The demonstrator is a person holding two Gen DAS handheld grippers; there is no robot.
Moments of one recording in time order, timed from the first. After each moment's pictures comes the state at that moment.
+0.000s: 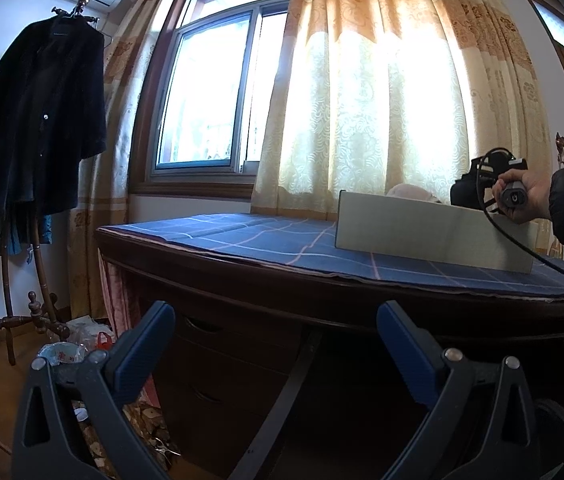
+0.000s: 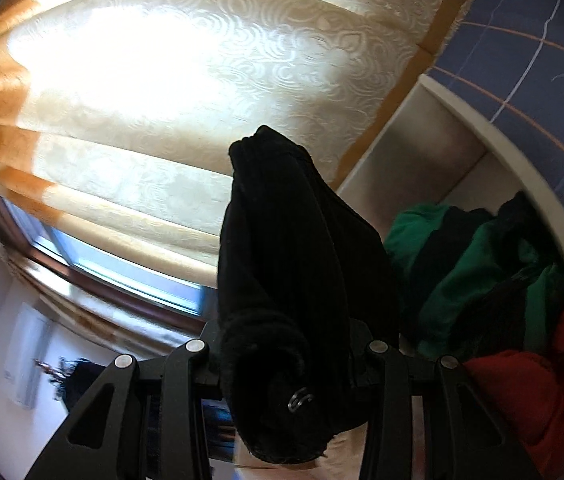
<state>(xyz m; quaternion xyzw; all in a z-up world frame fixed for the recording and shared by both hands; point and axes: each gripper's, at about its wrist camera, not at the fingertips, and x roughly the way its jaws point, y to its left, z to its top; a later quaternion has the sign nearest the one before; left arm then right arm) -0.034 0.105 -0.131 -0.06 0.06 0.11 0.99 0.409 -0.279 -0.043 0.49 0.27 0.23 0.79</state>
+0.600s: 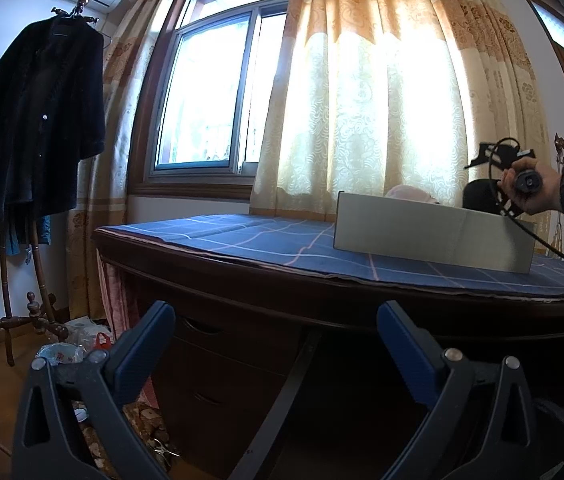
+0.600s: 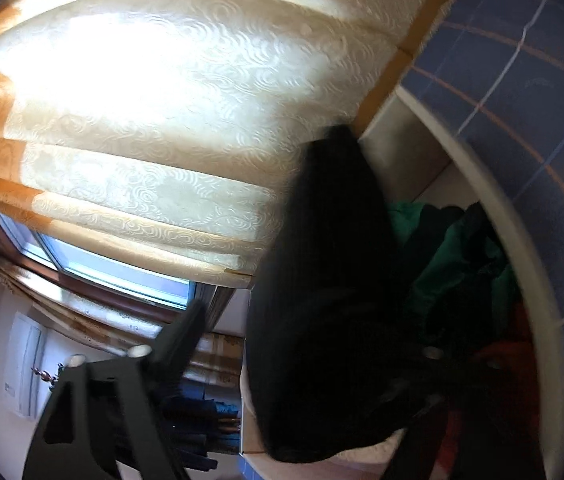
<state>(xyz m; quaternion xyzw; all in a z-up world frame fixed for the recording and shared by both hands) -0.033 0.103 -0.130 -0.06 0.06 0.11 0.99 0.384 -0.302 -0.026 0.50 0.30 0.21 0.78</state>
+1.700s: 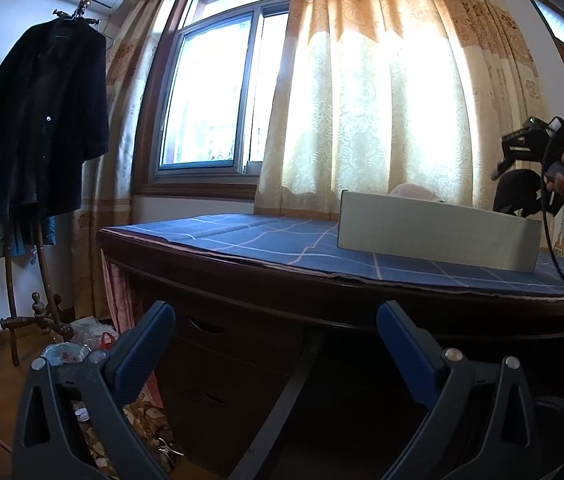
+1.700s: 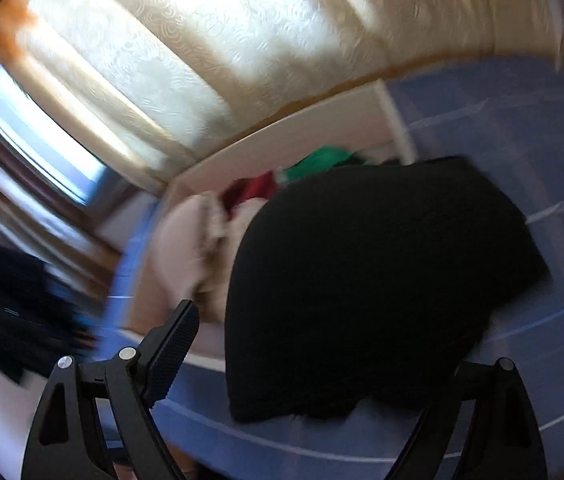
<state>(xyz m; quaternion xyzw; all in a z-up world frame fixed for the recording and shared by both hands) -0.032 0.102 -0.130 -0.06 0.06 0.12 0.99 0.278 -0.260 0.005 0.21 0.40 0.10 0.88</state>
